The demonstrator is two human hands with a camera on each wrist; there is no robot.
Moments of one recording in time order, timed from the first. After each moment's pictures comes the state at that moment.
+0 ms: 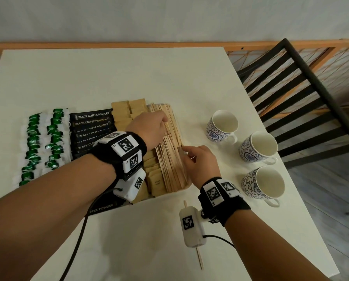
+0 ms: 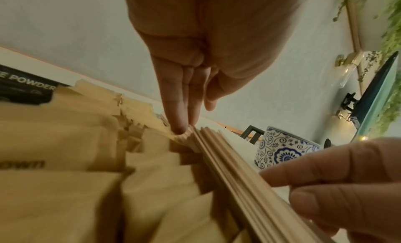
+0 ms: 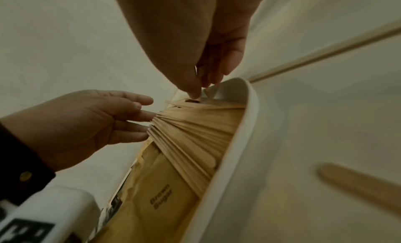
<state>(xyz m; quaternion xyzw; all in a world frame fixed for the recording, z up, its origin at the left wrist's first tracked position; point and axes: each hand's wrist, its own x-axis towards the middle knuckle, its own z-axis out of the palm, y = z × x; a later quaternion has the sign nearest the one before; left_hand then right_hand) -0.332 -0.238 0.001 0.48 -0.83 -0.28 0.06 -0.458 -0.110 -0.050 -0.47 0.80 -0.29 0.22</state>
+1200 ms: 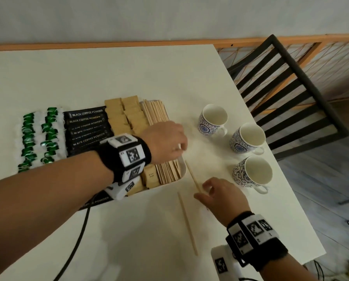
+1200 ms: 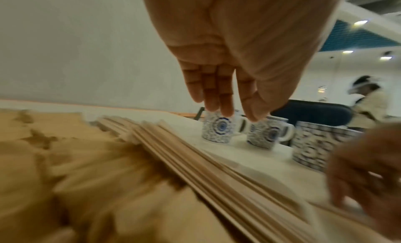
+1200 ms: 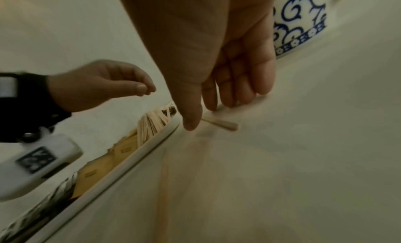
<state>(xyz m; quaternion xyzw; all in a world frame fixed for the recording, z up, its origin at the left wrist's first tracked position) -0.347 -0.196 0.019 0.17 -0.97 -0.15 -0.05 -0.479 -0.002 -0.026 -0.49 0.83 -0.02 0.26</state>
